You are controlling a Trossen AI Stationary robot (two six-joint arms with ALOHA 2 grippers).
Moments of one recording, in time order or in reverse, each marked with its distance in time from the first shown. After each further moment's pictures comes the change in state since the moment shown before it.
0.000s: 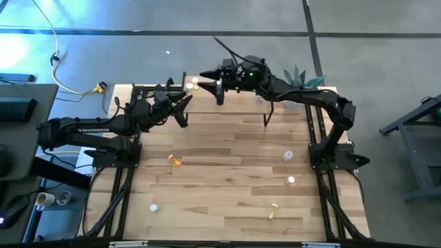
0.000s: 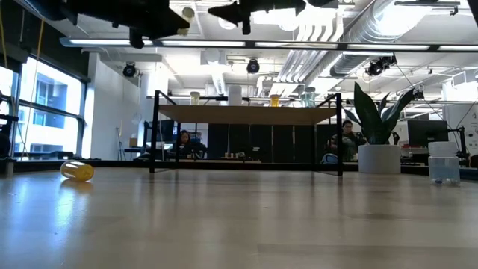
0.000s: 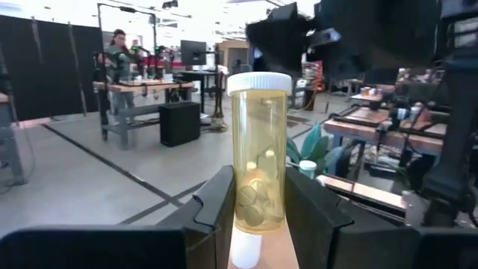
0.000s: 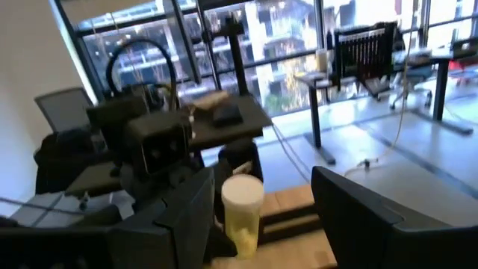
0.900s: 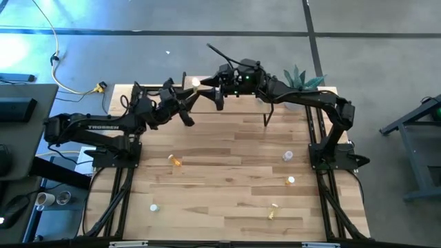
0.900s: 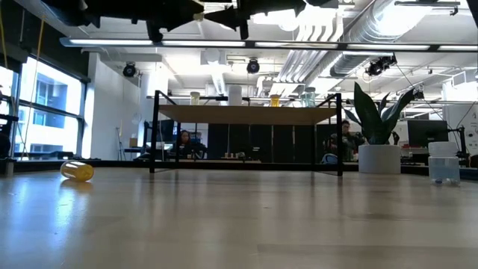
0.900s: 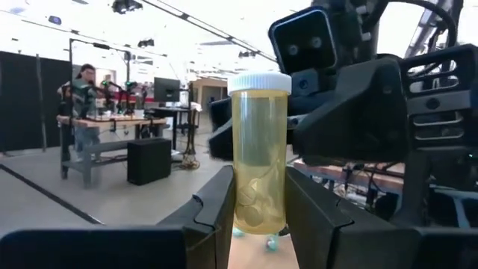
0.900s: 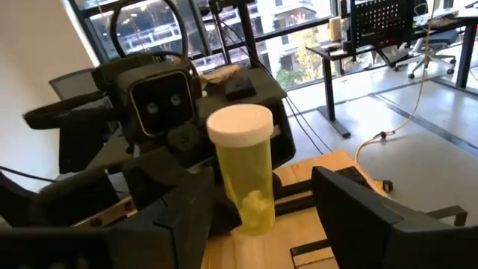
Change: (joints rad) left arm 0.004 0.158 0.046 0.269 0.105 0.012; right arm 0.021 0.009 0.000 -0.085 -0.030 0.026
